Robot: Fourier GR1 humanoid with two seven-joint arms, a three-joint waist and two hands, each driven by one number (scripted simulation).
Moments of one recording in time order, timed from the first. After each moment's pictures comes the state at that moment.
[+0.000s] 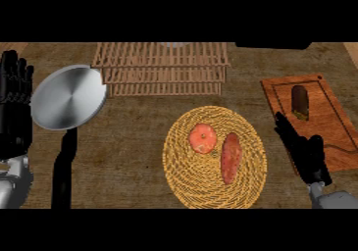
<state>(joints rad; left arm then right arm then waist) -0.20 0.39 -0.02 -1.67 0.10 0.37 -0.05 -0.09 -0.45 0.32 -1.33 -0.30 -0.16 0.04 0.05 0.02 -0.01</state>
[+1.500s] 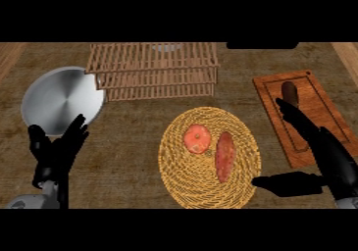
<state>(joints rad) -0.05 0.30 -0.07 -1.36 0.28 0.10 0.23 -0.12 -0.63 0.38 -1.95 -0.01 -0.27 0.58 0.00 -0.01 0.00</state>
